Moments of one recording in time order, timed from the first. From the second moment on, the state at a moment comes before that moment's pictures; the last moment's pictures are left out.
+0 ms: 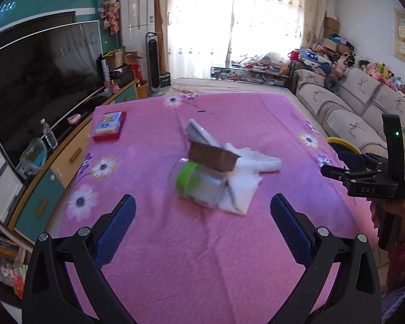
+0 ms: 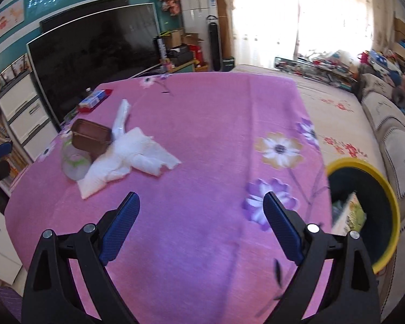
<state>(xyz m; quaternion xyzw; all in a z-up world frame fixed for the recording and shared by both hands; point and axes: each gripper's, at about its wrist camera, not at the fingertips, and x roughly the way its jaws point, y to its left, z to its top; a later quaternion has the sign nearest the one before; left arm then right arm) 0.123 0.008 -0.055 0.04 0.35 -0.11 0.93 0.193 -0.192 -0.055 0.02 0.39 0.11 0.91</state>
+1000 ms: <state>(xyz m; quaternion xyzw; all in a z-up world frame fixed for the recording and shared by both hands) 0.127 0.025 -0.083 -0.01 0.38 -0.12 0.92 0.266 -0.085 -0.089 -0.06 0.45 0.17 0.87</state>
